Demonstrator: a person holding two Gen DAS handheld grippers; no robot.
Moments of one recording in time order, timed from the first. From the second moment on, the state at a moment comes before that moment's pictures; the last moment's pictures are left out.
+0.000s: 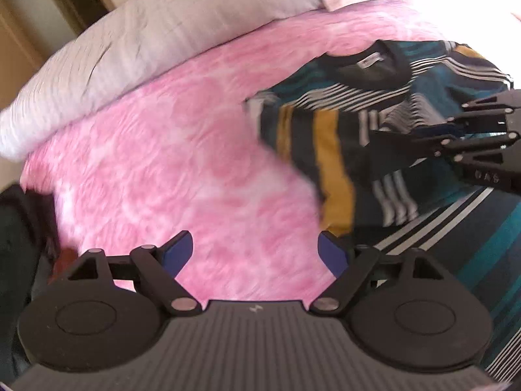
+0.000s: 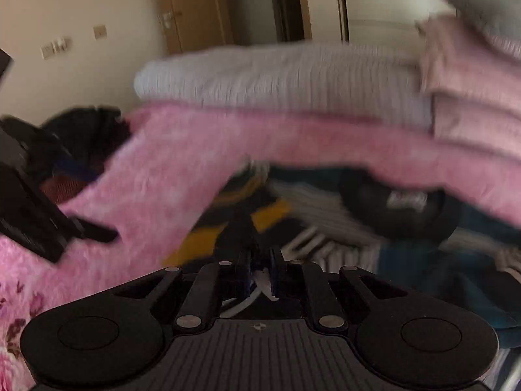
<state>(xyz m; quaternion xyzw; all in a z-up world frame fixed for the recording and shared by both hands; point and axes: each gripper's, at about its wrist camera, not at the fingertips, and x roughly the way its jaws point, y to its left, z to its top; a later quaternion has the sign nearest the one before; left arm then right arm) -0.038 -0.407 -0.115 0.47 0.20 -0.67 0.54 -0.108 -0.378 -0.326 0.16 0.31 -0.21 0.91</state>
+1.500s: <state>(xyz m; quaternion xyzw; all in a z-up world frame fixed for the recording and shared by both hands) -0.119 -0.474 -0.159 0.49 0.24 -0.66 0.52 -0.347 -0.493 -0.355 0.30 0.37 -0.38 0.79</state>
